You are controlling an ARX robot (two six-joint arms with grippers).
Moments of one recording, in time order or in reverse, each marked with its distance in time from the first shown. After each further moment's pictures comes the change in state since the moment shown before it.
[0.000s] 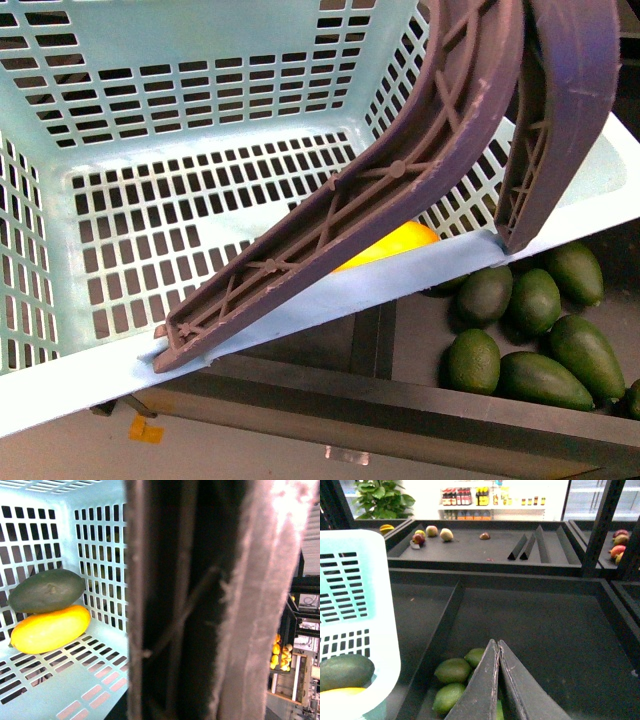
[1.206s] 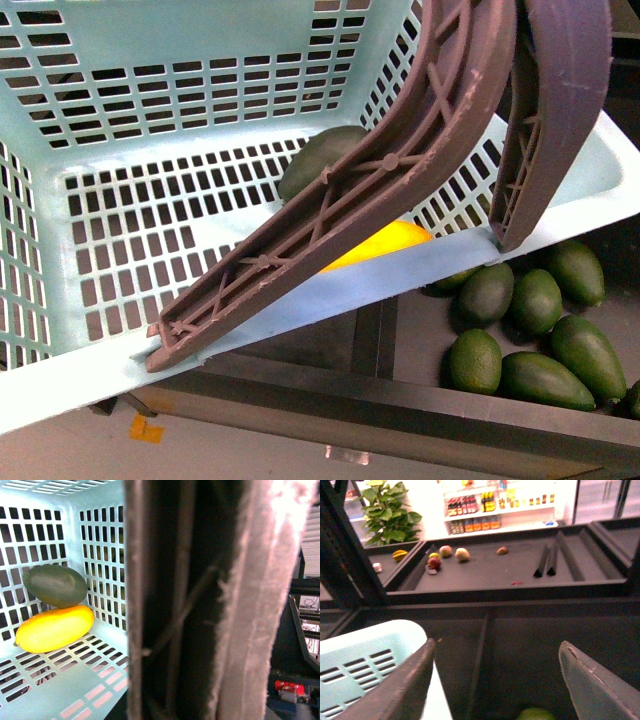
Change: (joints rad) left arm 0.003 0.000 0.000 0.000 0.000 -0.002; right arm 0.300 0.669 0.541 0.152 0.302 0.094
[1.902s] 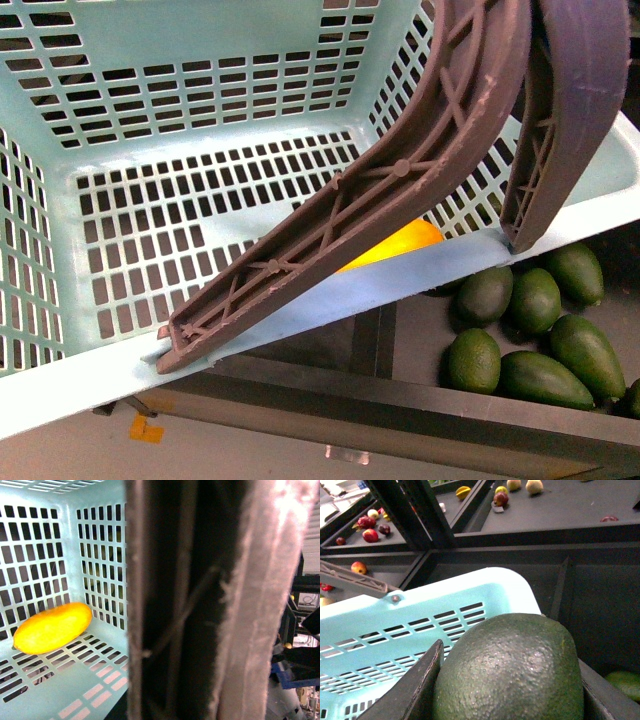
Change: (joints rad) left arm -0.003 0.000 0.000 0.000 0.002 0.002; right arm 0.144 0.233 0.291 -0.311 -0.221 0.236
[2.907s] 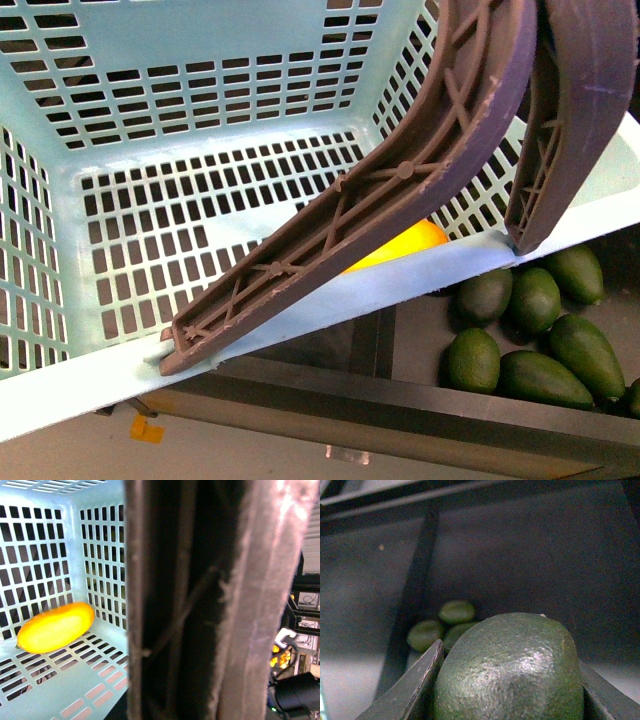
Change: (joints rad) left arm 0.000 0.000 0.000 0.000 0.002 -0.001; right arm -0.873 0.008 -0.166 -0.078 -0.523 -0.323
